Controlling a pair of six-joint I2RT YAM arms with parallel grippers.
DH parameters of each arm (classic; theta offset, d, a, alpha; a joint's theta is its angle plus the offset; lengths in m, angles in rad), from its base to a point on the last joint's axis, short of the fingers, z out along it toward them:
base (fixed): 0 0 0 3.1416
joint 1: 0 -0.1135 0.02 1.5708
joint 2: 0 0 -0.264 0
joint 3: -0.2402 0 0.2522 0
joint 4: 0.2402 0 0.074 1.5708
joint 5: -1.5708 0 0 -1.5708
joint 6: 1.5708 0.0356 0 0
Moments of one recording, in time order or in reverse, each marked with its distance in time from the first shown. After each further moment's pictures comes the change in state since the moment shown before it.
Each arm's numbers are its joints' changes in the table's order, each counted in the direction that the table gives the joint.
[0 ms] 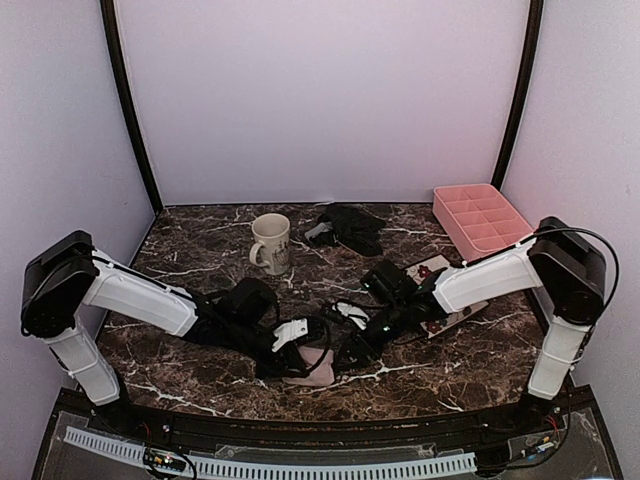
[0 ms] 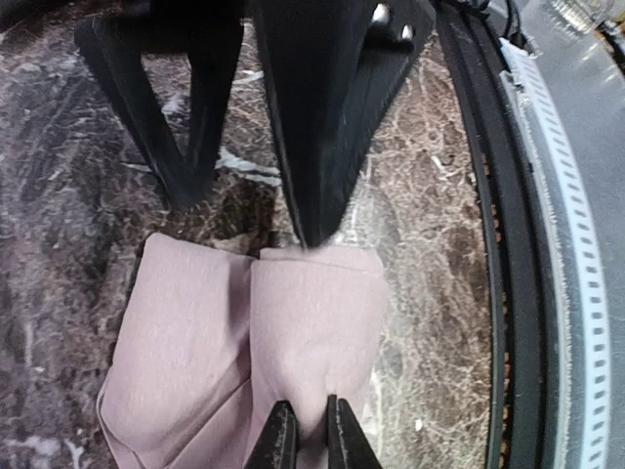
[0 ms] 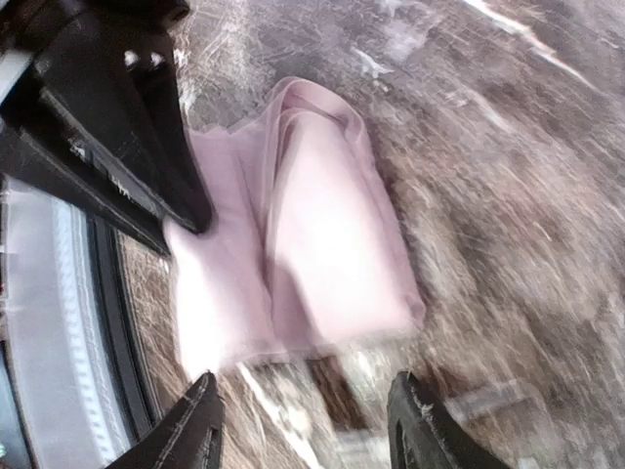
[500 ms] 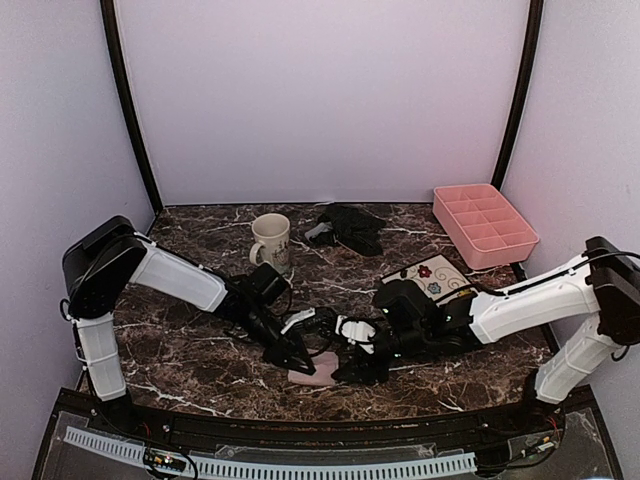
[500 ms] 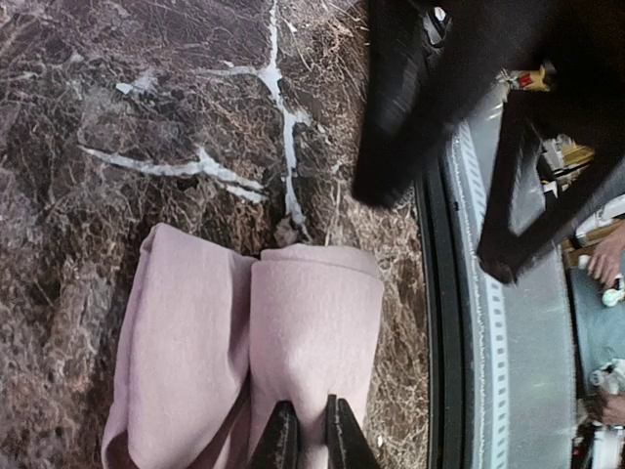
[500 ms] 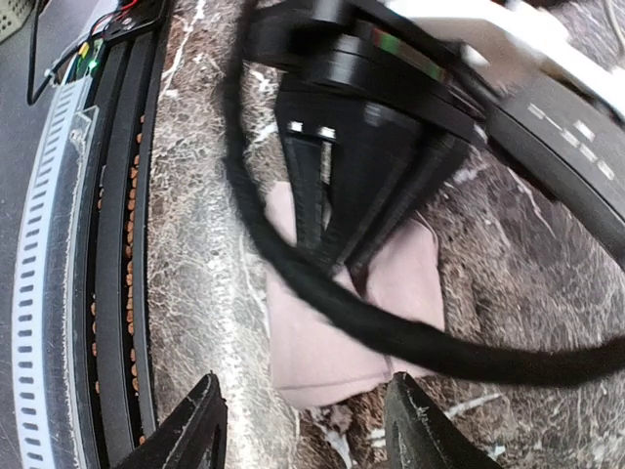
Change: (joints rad) left arm -0.132 0.249 -0.230 0.207 -0.379 -0.022; right arm -0.193 -0.290 0.223 -0.213 -0.322 -0.195
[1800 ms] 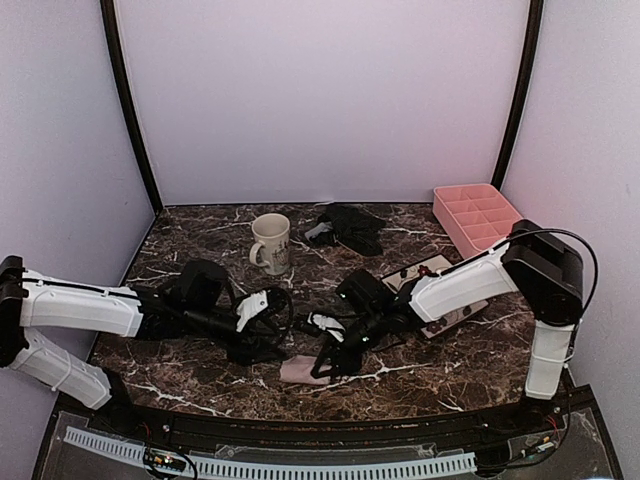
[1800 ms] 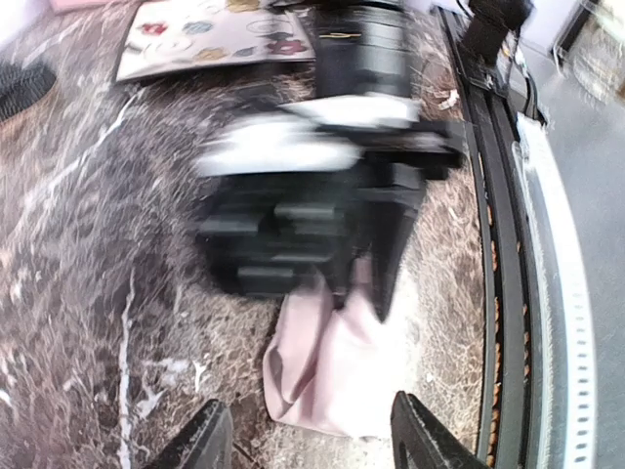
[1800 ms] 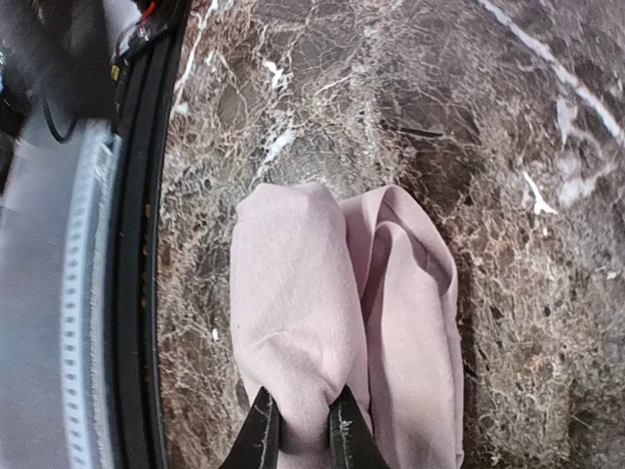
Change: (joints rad) left arm -0.019 -0.585 0.367 -0.195 0.374 -0.003; right arm 0.083 0.375 -0.290 0.123 0.315 0.069
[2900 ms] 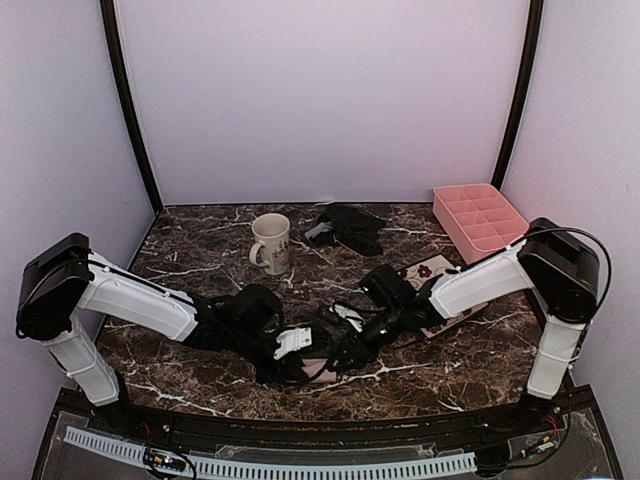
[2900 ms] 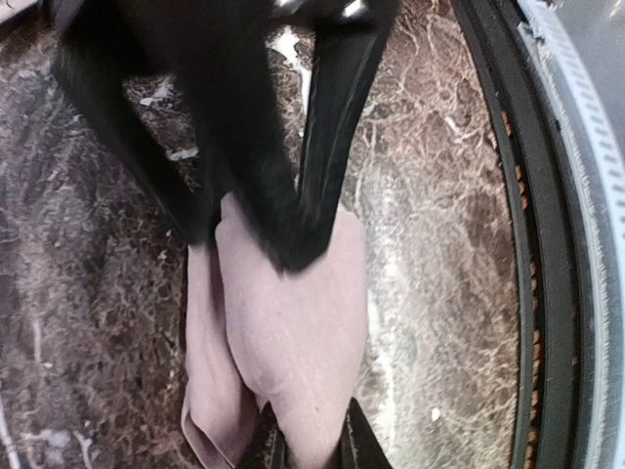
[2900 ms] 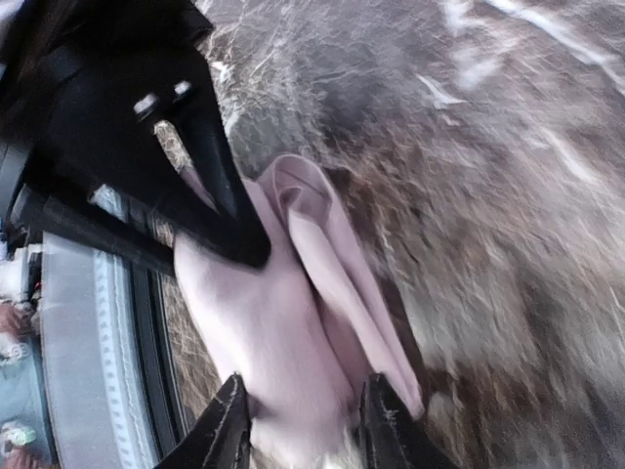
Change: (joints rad) left arm 0.215 0.312 -0.135 0.032 0.152 0.108; right arm 0.108 -0.009 0.058 -0.027 0.123 0.175
